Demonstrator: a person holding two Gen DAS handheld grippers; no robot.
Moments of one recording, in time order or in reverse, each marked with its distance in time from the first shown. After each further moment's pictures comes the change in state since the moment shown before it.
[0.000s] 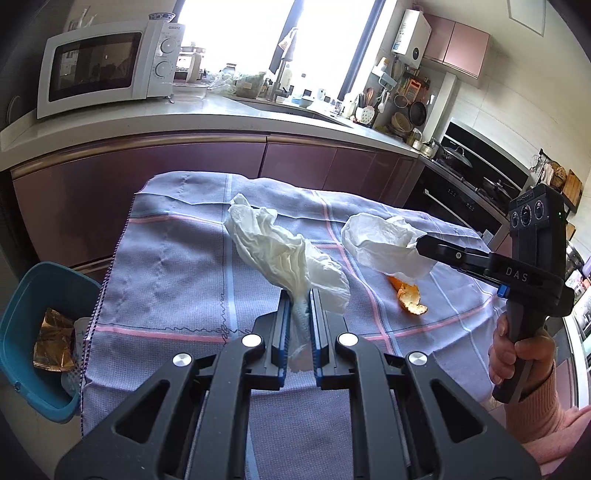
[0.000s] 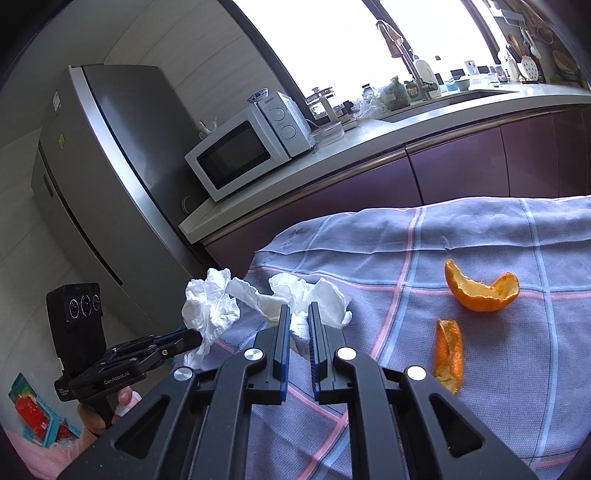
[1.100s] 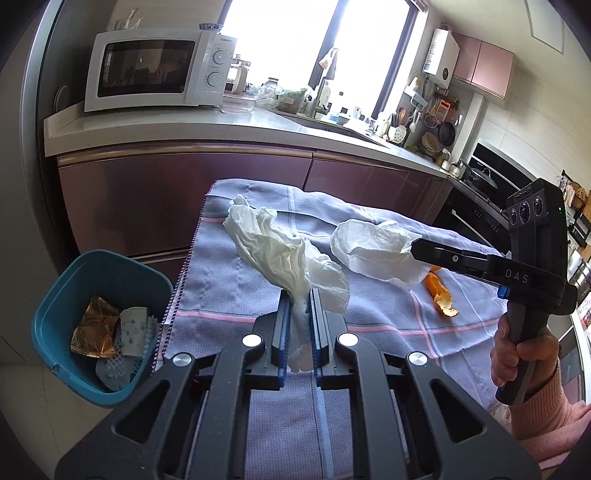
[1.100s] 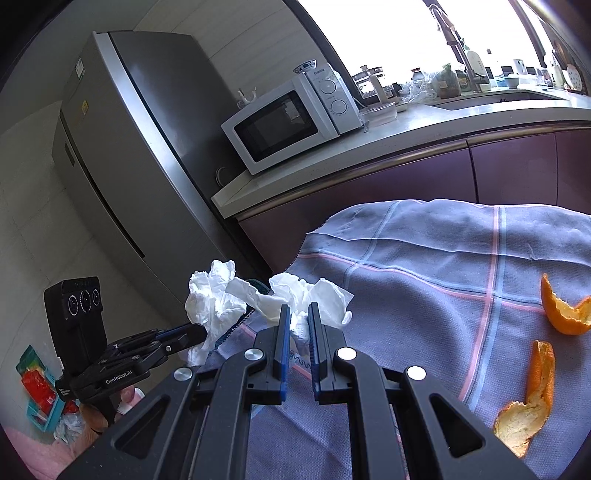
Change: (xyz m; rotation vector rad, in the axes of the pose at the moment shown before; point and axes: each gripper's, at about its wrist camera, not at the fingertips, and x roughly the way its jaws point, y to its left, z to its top) left arm -0.057 0.049 -0.013 -0.065 -0.059 0.108; right arm 0.057 0.060 0.005 -0.083 0.087 0.101
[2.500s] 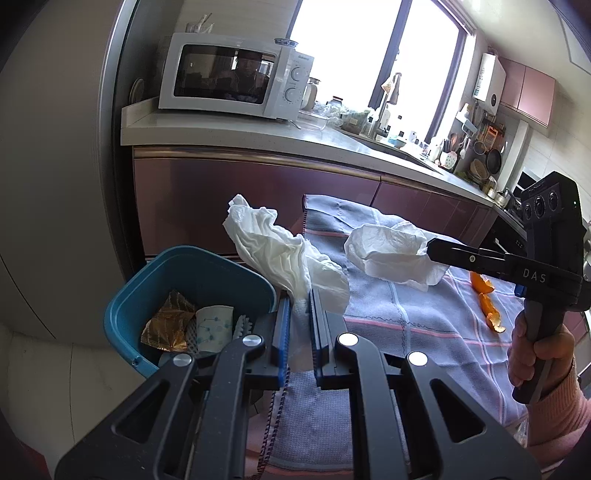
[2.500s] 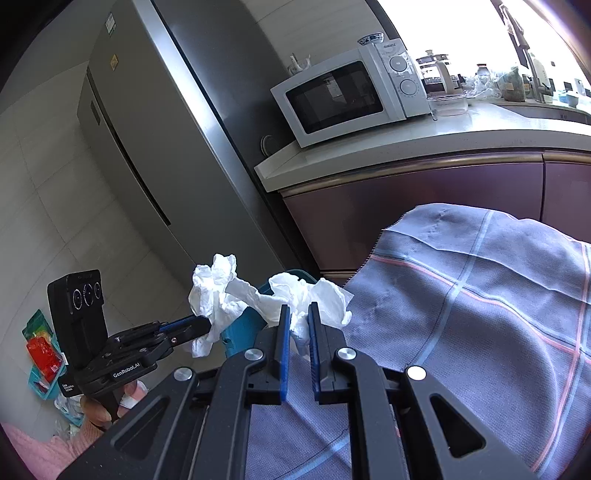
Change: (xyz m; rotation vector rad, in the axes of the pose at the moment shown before) left arm -0.055 0.088 -0.006 -0.104 -0.061 0.179; right arm 0.082 0.068 0.022 -0.129 0.104 0.108
